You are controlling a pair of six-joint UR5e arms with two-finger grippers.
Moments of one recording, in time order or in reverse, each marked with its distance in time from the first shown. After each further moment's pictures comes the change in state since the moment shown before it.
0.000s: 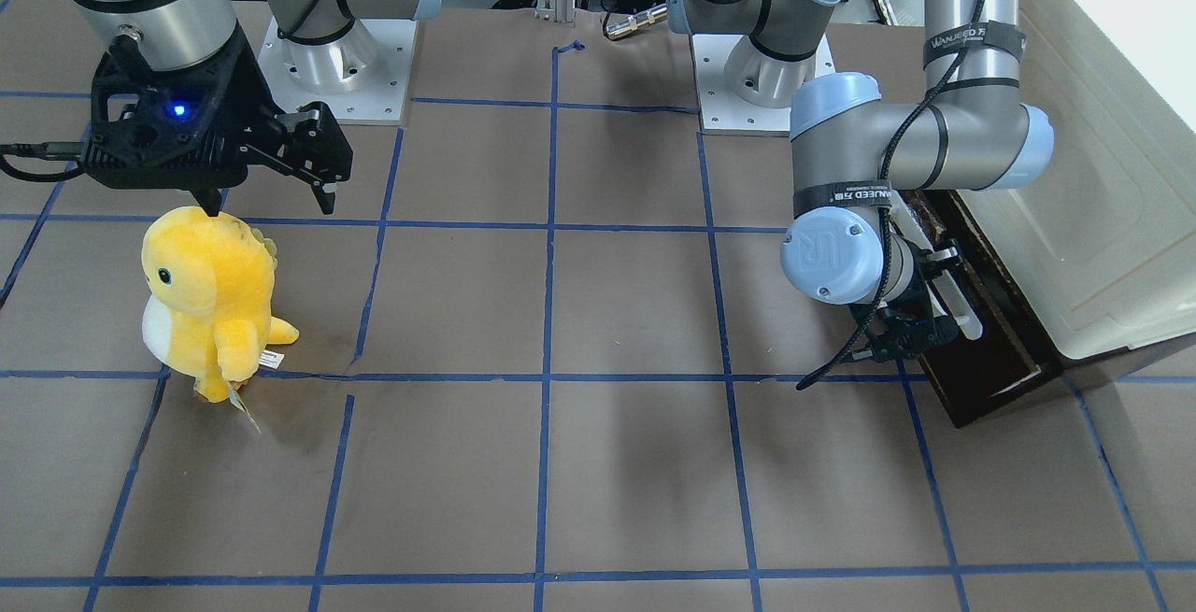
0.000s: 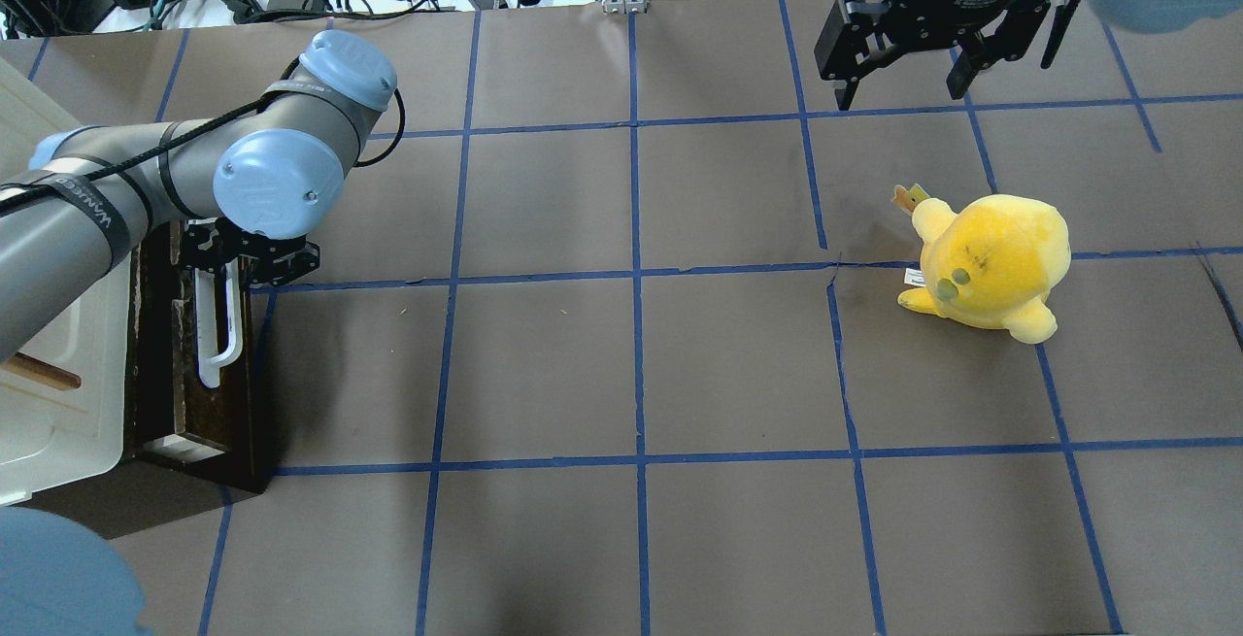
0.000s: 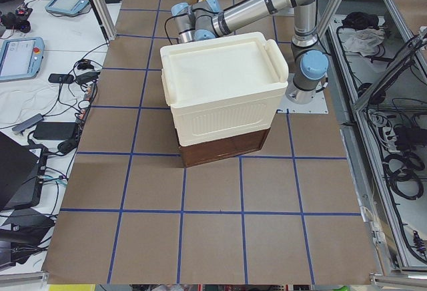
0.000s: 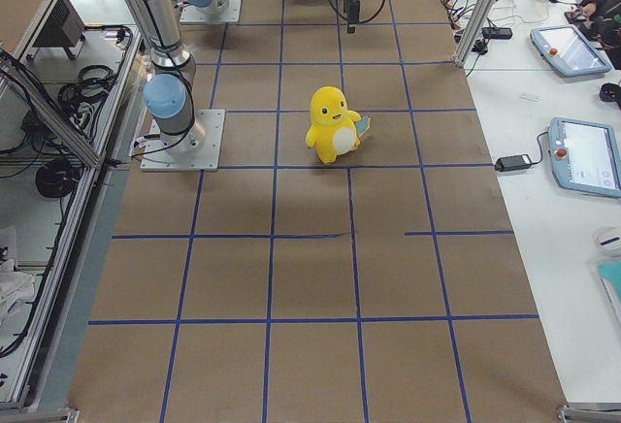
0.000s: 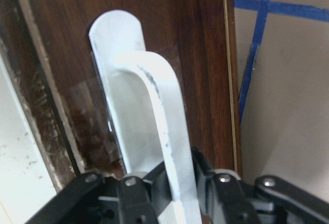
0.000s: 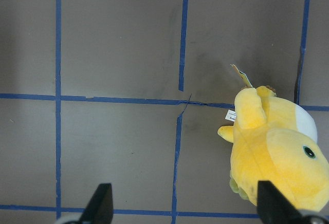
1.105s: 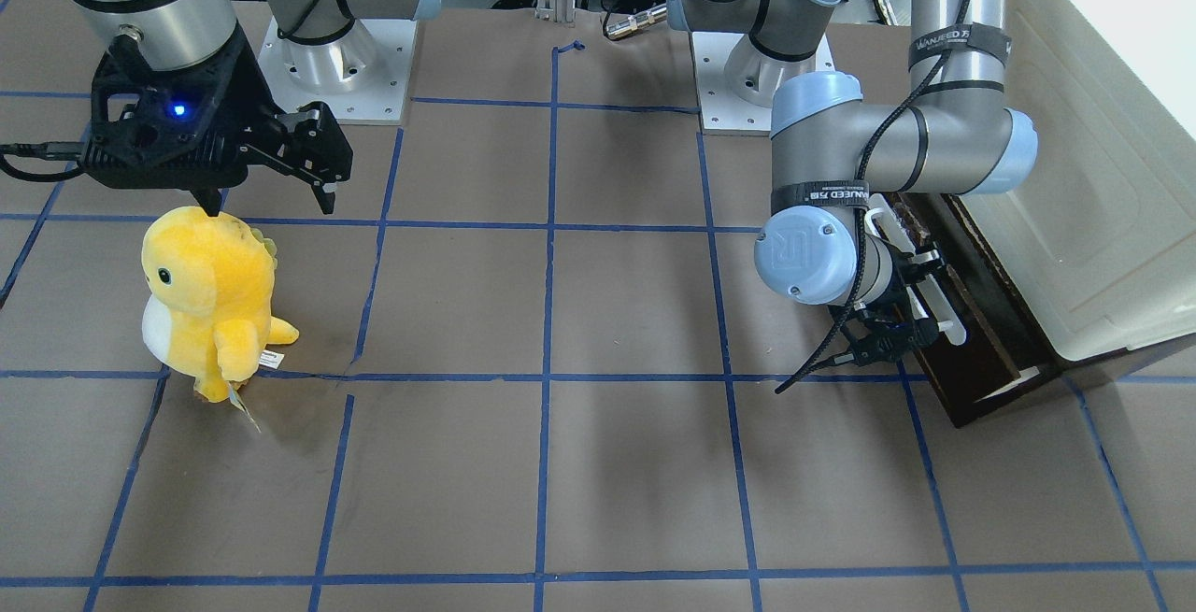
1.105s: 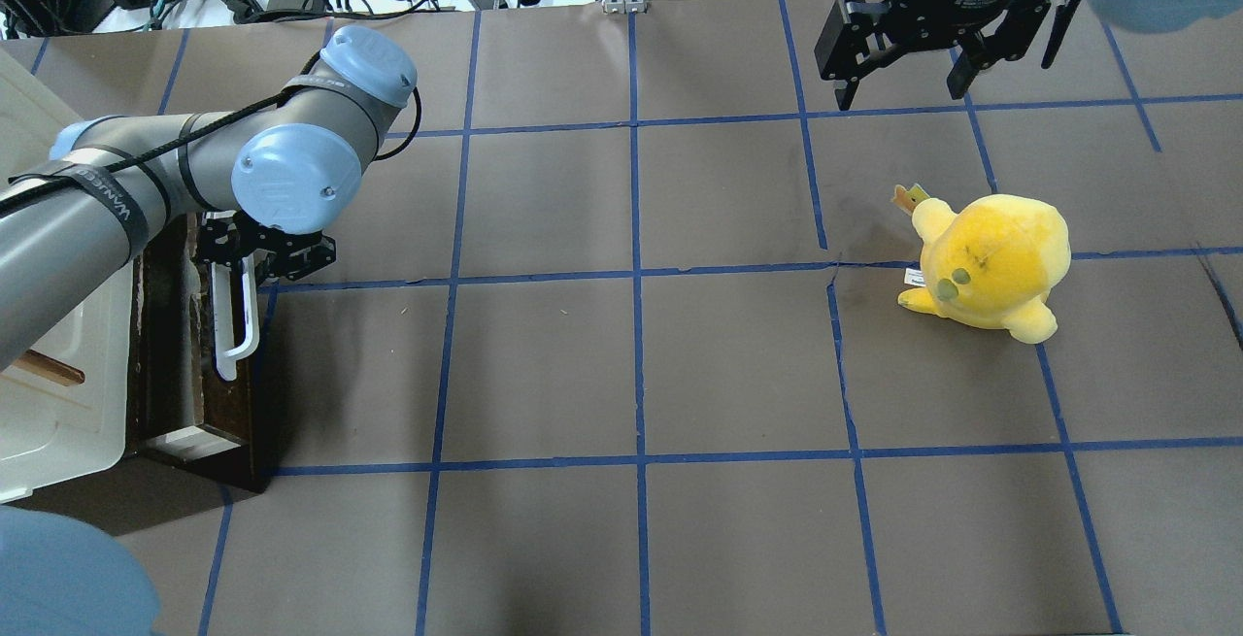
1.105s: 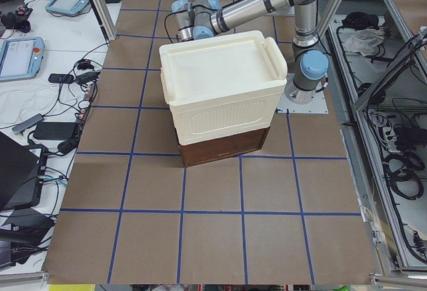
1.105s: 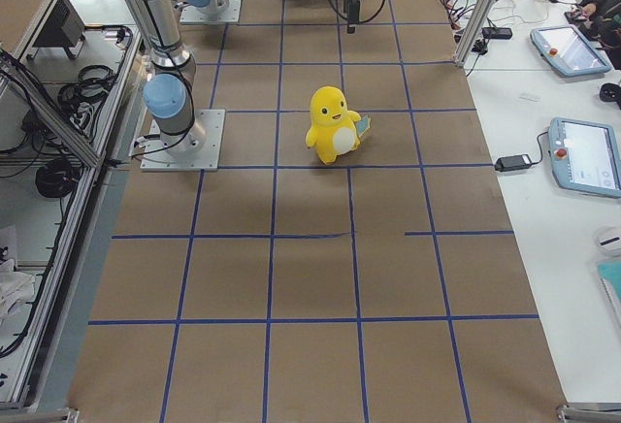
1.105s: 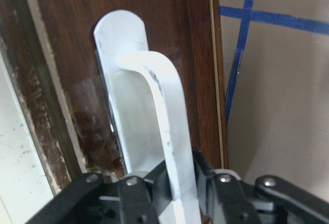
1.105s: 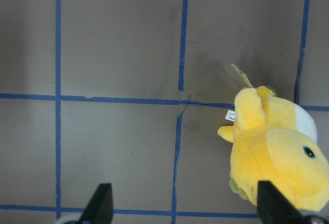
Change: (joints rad) left arm -0.030 -0.012 0.025 -0.016 -0.010 -0.030; right arm 0.000 0.000 0.000 0.000 -0.001 0.000
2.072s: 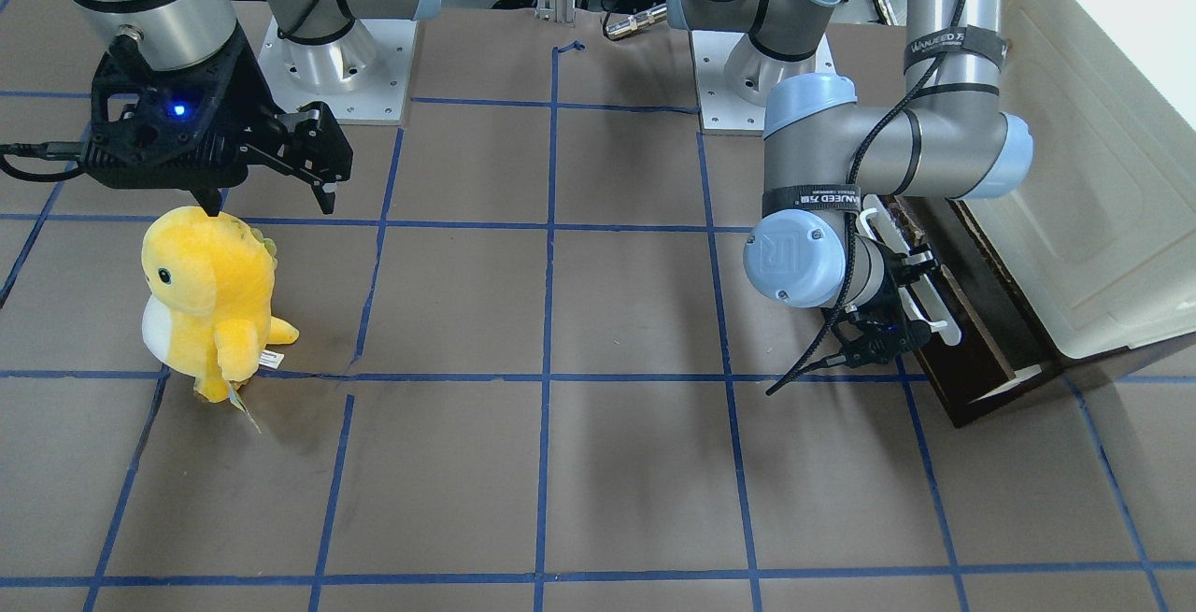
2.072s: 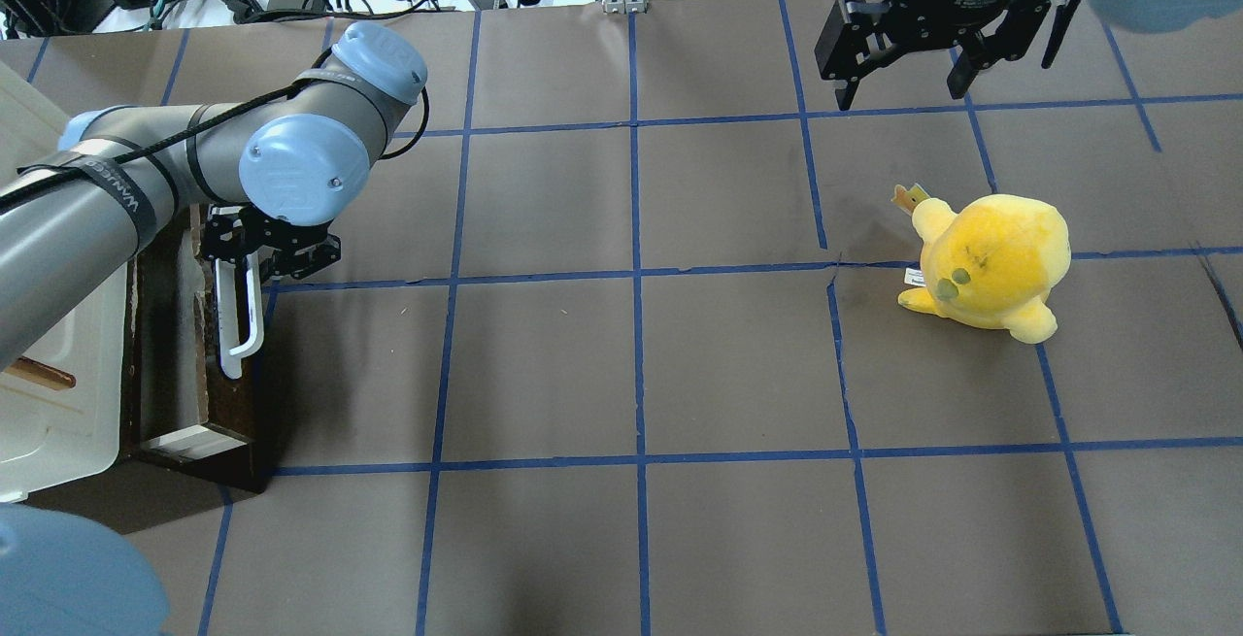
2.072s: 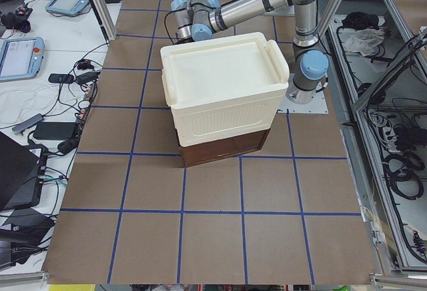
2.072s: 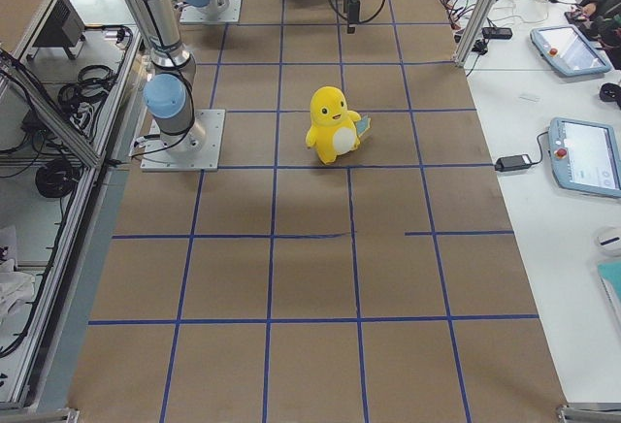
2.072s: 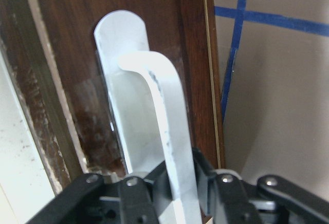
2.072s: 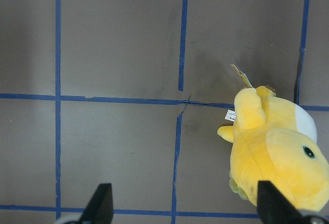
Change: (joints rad) left arm -0.011 -0.006 0.018 -0.043 0.009 -0.016; right arm 0.000 0.000 0.000 0.000 -0.001 0.000
